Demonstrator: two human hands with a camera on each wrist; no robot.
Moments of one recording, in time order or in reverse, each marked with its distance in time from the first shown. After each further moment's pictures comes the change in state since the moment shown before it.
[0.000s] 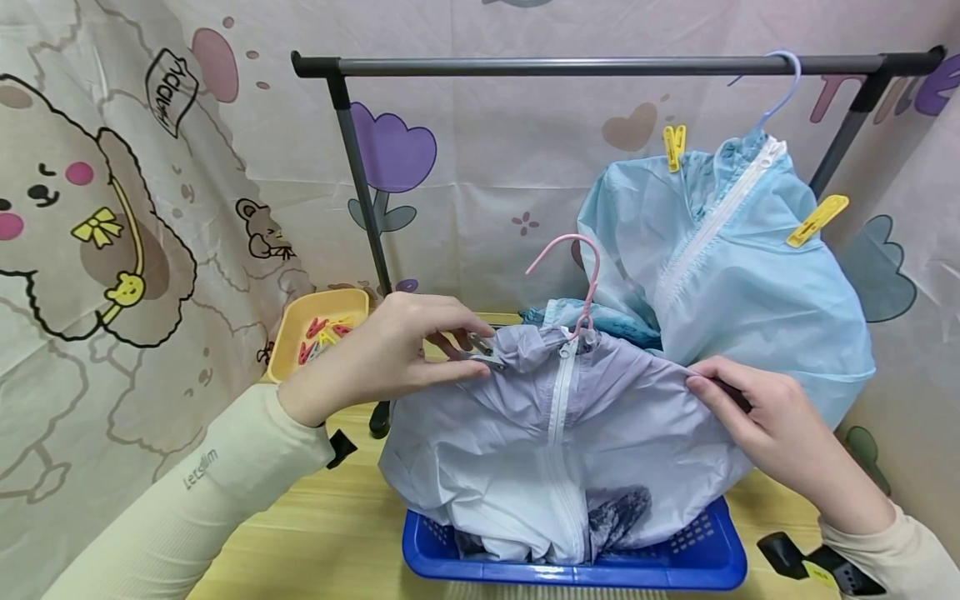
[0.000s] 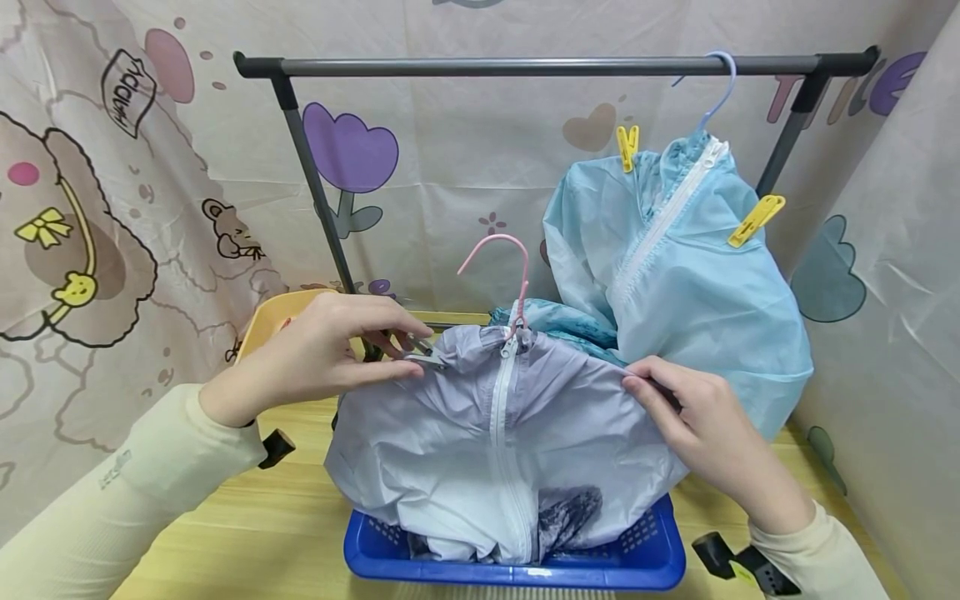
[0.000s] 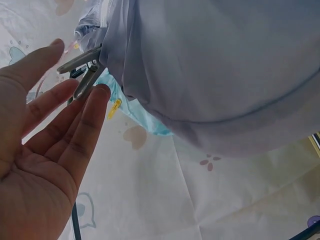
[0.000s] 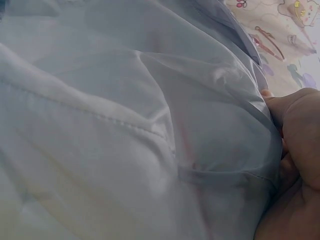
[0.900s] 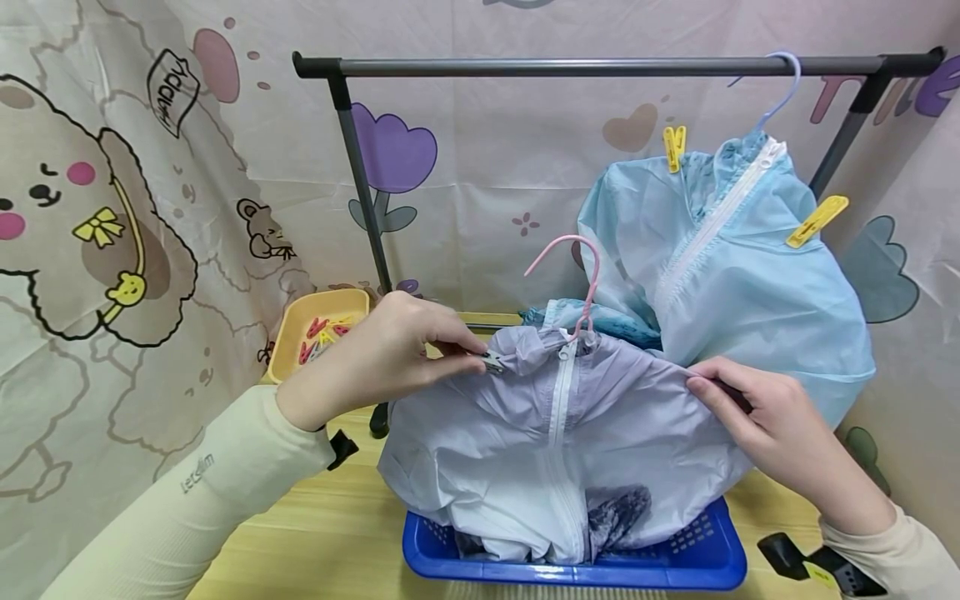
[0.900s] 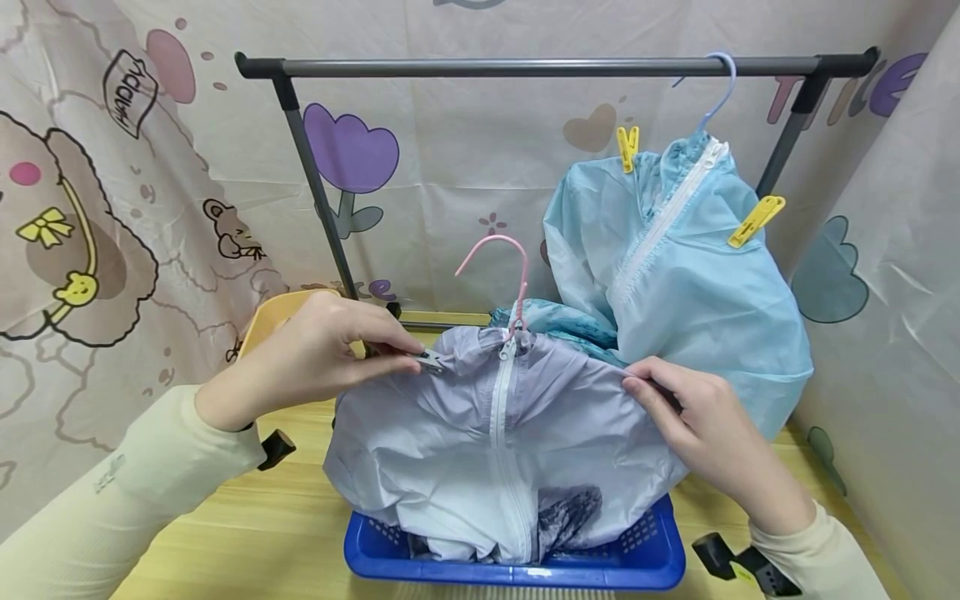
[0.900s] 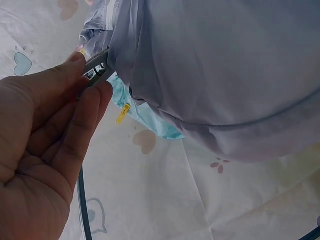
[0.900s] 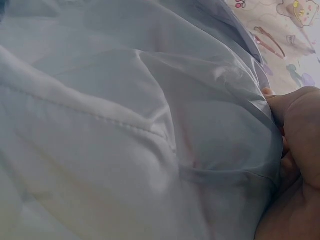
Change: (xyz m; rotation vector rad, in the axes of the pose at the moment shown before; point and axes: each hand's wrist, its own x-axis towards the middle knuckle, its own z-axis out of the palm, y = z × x) left_hand 0.001 0.008 -0.003 0.149 0.035 0.091; right_hand 0.000 -0.001 -0.001 0.008 0.002 -0.006
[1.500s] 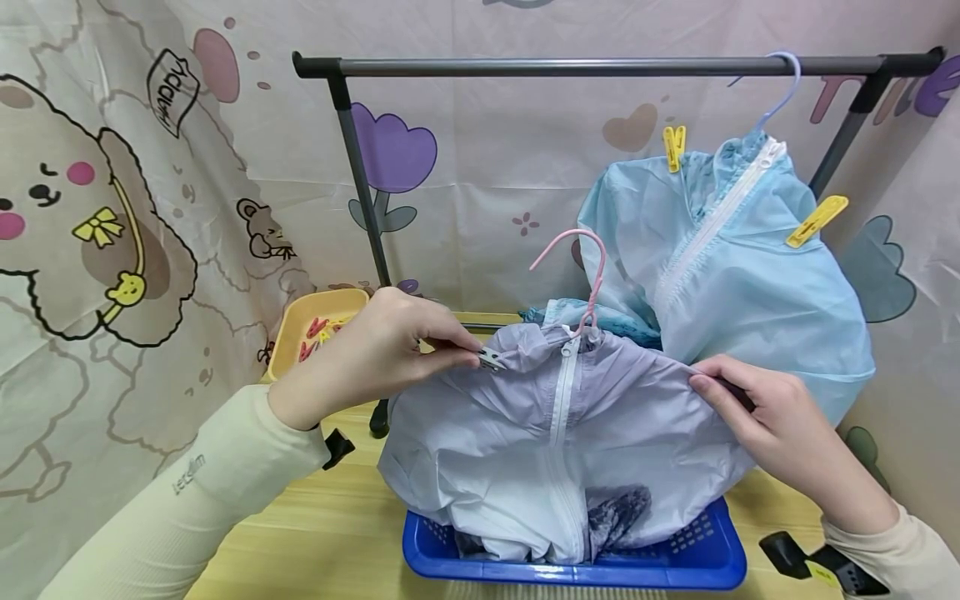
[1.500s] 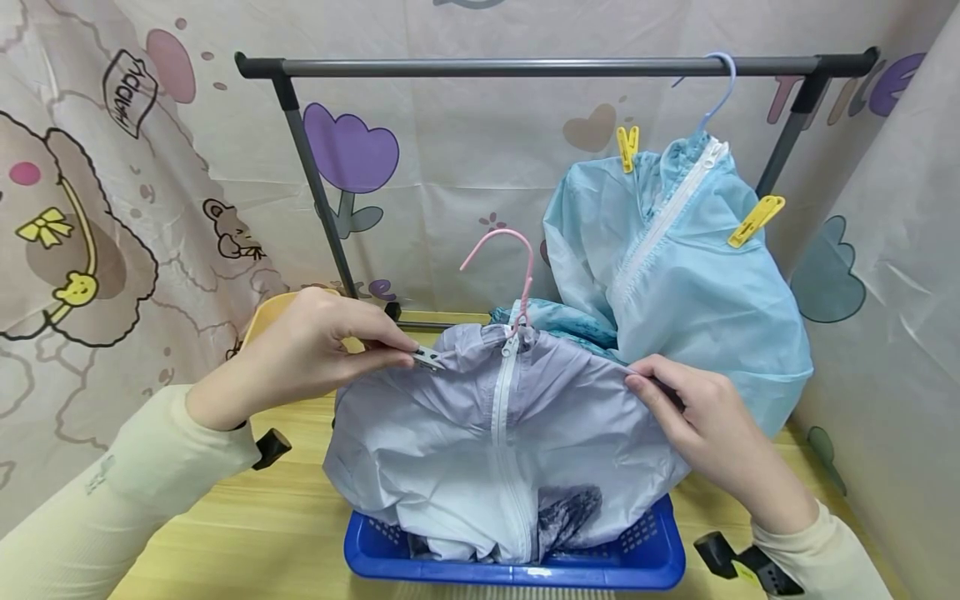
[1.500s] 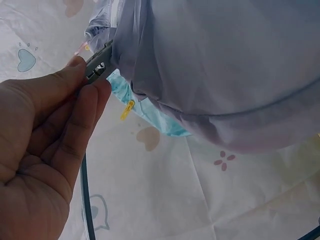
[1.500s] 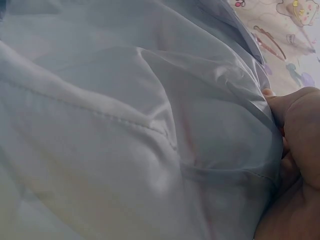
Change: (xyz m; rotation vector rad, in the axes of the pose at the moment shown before) left_hand -0.003 -0.001 -0.004 -0.009 0.033 -0.015; right_hand 0.000 0.000 -0.002 -0.004 0.008 0.002
